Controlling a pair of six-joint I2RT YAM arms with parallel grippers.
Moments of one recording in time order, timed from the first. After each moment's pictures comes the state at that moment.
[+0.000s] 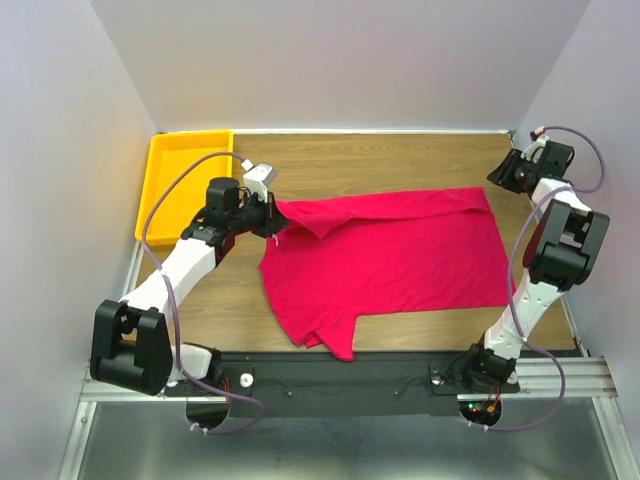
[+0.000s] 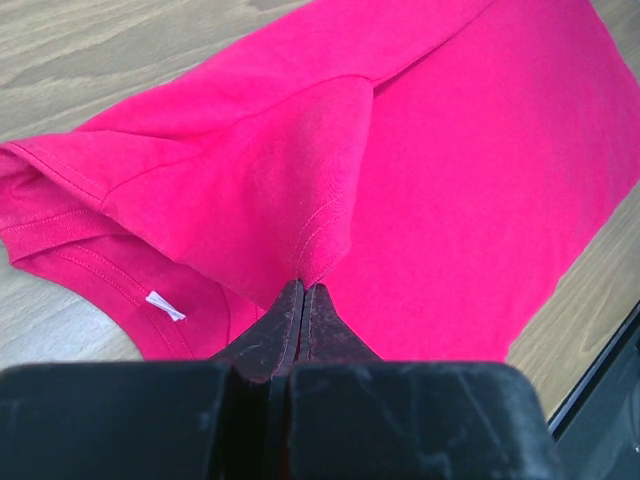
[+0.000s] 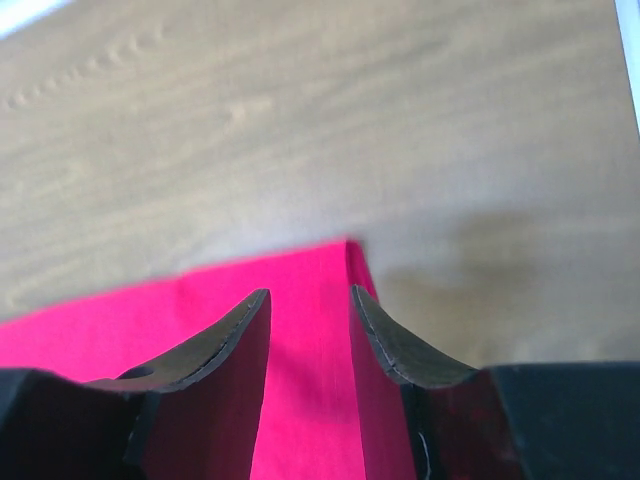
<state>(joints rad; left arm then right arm) -0.27 1.29 0.84 -0.08 0.51 -0.14 -0.42 2.00 1.44 -0.10 -0.47 0.12</state>
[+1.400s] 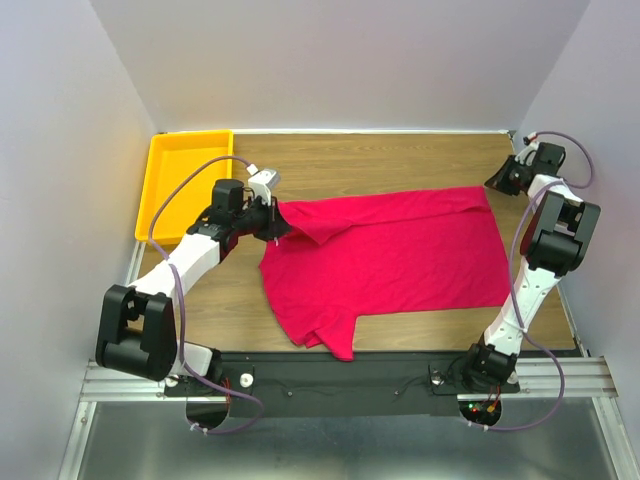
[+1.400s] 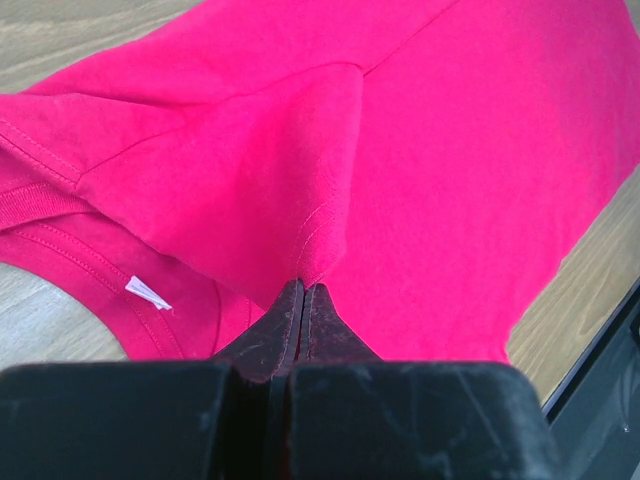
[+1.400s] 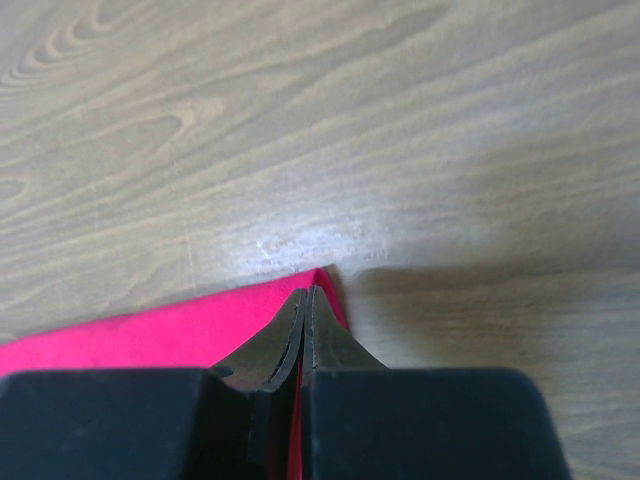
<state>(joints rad) -0.27 1.36 0.84 -0.09 0.54 -0.14 -0.42 2.22 1.64 -0.17 -0.51 0.15</state>
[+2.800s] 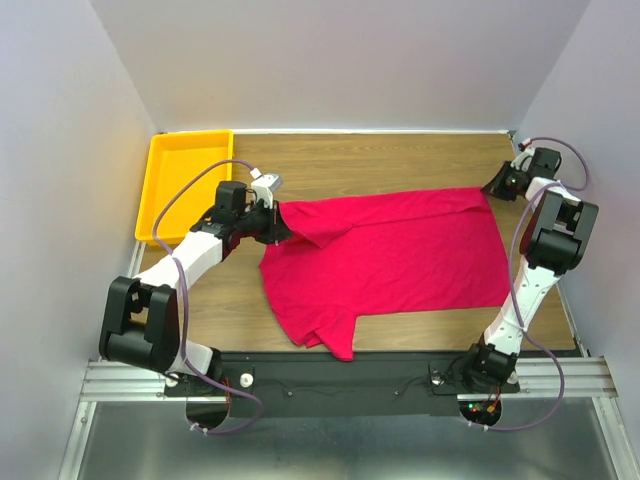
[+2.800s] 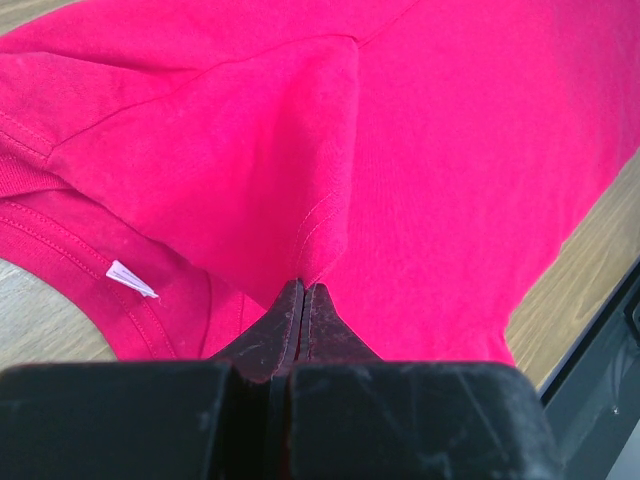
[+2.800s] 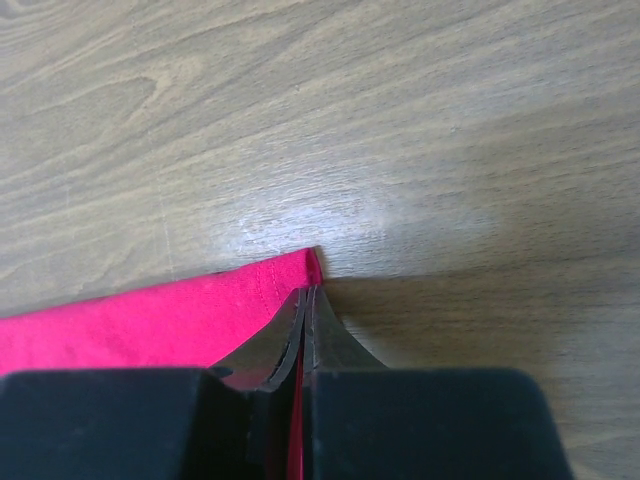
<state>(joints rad) -0.27 1.40 0.84 -0.12 0.56 -0.14 -0.42 2.24 1.62 -0.18 -0.52 0.12</state>
